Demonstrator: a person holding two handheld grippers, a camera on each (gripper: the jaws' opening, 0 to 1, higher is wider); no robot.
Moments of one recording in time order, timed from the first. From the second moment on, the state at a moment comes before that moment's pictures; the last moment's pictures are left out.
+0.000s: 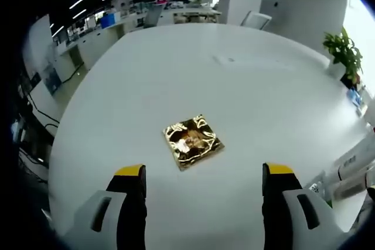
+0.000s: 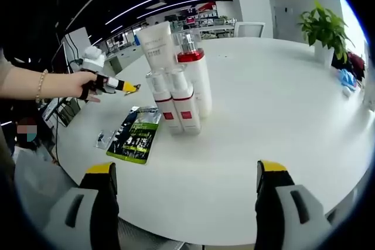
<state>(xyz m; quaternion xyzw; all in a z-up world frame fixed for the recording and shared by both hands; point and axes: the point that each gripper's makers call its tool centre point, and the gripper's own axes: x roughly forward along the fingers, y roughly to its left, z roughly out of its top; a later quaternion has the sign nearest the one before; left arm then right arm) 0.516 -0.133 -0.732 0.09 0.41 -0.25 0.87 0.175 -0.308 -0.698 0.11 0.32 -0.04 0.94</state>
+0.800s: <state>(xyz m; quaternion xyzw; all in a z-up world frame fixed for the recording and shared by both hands) 0.550 -0.137 -0.748 0.10 0.42 -0.22 0.88 0.168 -0.309 -0.707 0.11 0.34 -0.05 0.93</state>
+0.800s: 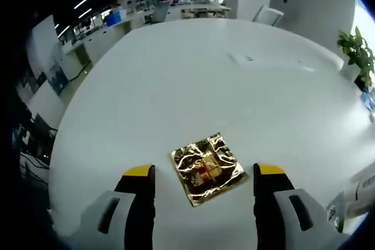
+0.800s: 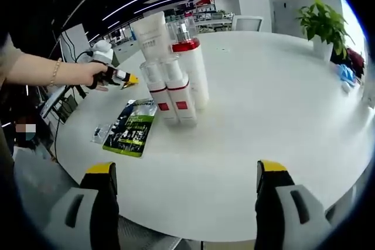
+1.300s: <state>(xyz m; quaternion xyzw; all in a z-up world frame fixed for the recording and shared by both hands) 0.538 -0.136 -0.736 0.13 0.40 -0.30 0.86 0.173 -0.302 -0.702 0.11 0.33 -0.04 0.94</state>
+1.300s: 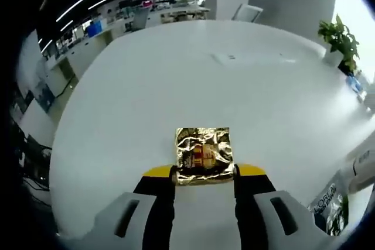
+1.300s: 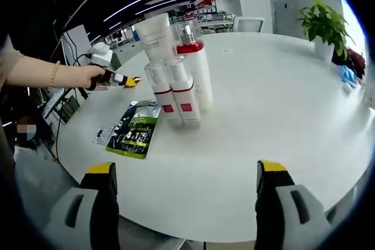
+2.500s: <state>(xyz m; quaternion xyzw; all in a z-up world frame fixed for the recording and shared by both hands) 0.406 -0.124 -0.654 0.25 0.30 -0.54 0.75 0.178 -0.259 -0.650 0.10 0.27 0.03 0.96</state>
